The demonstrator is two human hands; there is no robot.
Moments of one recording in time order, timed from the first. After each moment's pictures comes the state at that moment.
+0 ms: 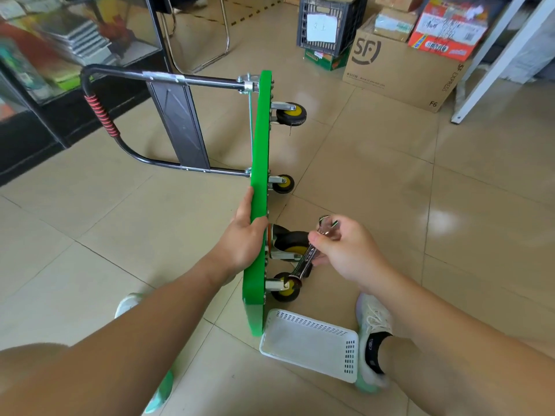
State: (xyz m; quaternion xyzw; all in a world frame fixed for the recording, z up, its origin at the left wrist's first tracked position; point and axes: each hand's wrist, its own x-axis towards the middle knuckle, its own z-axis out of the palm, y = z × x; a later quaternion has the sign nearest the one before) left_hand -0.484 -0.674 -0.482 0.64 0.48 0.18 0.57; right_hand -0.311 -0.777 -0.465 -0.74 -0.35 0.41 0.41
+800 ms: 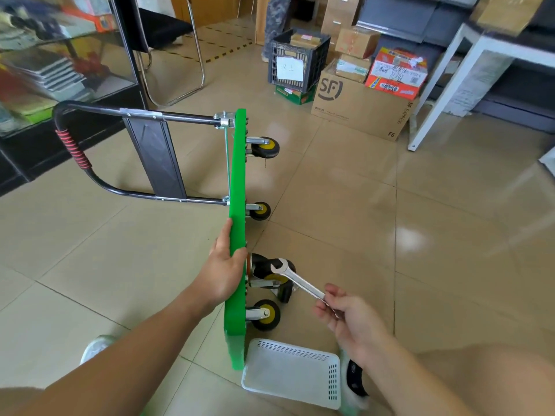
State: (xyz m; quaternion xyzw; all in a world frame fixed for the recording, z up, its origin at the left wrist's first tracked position) left_hand -0.483 -0.669 -0.494 0.67 0.47 0.19 0.55; right_hand -0.312 -0.843 -0.482 -0.60 0.07 0.51 0.62
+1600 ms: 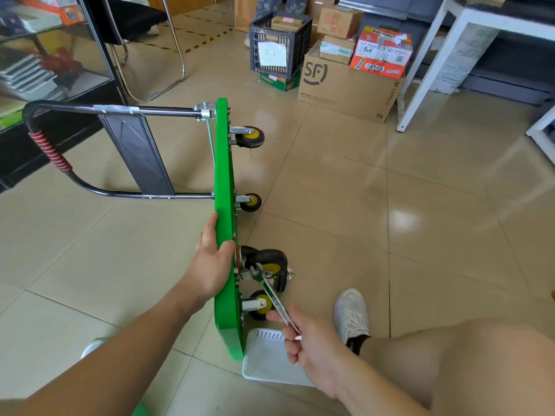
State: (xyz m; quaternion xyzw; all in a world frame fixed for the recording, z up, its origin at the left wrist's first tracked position) left_hand -0.484 -0.665 -0.501 0.67 0.46 0.20 0.55; right_hand -0.371 -0.859 -0.508 -0.65 -0.04 0.59 0.47
